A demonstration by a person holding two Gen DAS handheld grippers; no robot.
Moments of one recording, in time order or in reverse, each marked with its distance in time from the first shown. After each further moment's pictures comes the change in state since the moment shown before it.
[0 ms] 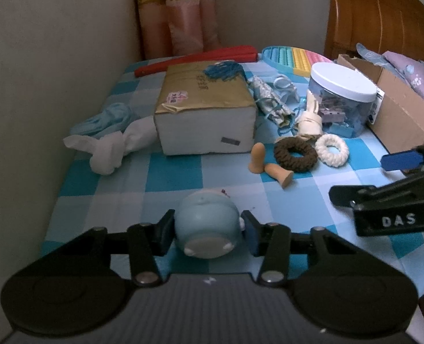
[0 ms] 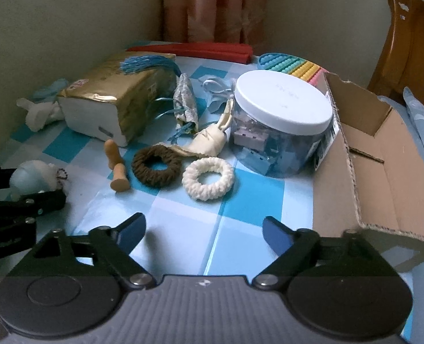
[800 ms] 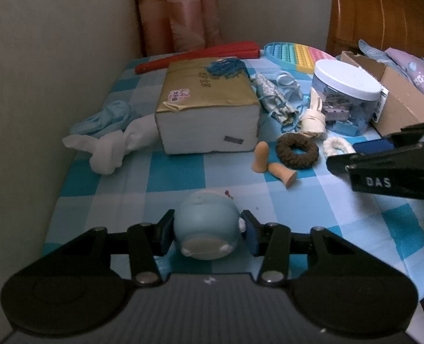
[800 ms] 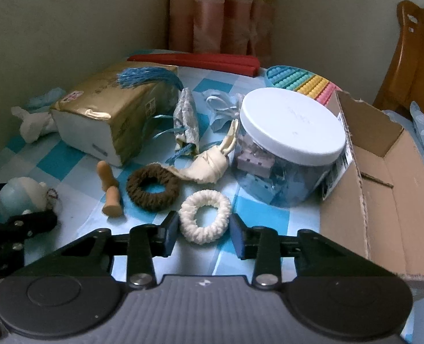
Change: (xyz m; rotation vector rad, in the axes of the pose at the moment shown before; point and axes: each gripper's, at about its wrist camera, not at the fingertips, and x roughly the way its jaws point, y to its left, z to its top) left arm 0.003 0.000 0.002 0.003 0.016 0.007; right arm 0.014 -0.002 0.017 -0.033 -0.035 0.018
